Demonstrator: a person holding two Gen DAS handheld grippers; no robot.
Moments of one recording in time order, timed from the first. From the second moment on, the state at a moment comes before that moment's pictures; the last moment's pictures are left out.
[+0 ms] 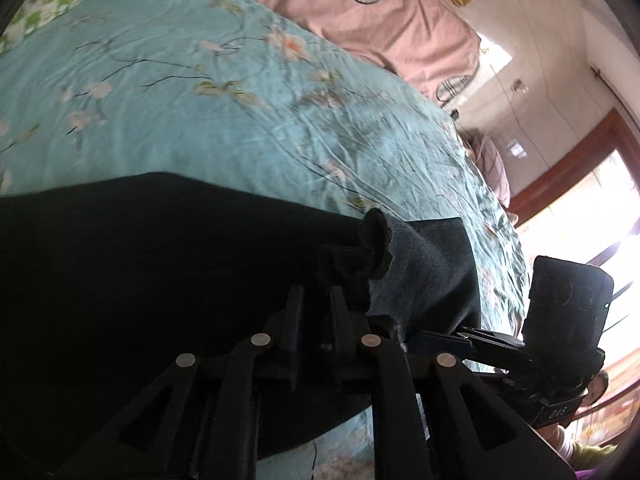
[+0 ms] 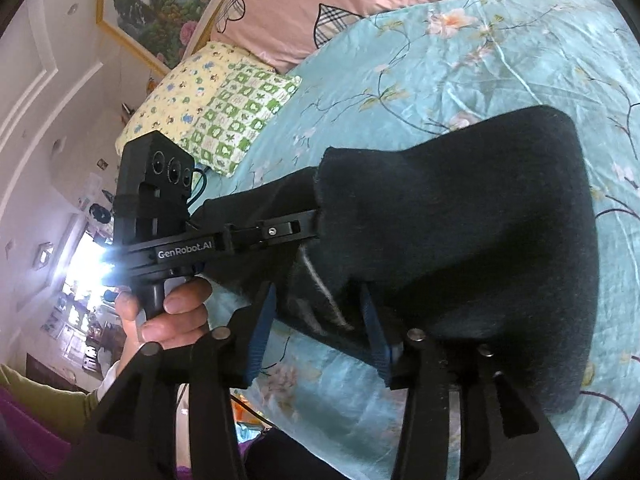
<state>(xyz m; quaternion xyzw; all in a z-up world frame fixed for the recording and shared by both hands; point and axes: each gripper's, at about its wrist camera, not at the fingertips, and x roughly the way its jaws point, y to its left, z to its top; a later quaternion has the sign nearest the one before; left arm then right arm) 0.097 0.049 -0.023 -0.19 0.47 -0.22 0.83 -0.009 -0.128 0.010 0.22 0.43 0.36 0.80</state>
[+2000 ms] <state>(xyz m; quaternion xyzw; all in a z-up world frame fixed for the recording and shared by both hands) -0.079 0.280 -0.026 -0.47 0.35 0.13 0.80 0.044 0.031 0.081 0.12 0.39 0.49 0.77</state>
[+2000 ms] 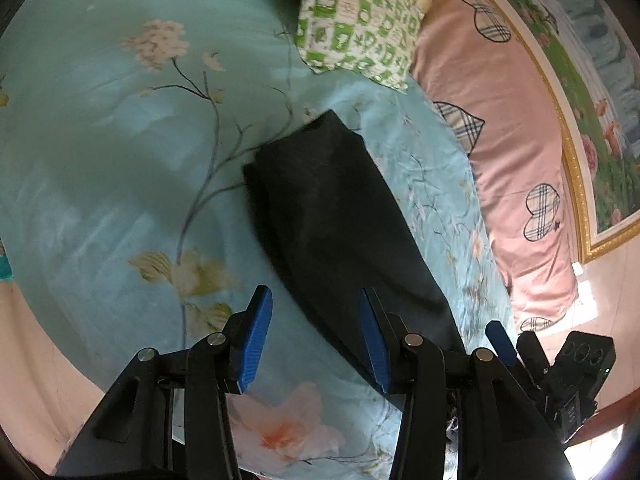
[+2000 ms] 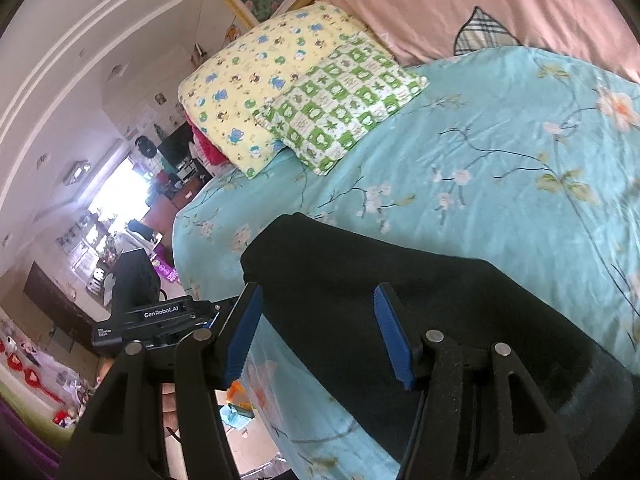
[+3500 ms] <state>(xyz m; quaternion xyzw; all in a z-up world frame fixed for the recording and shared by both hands) -0.041 0.309 -0.044 -0.48 0.35 0.14 0.79 0.137 0.223 0.044 -0.07 0.48 0.58 0.65</state>
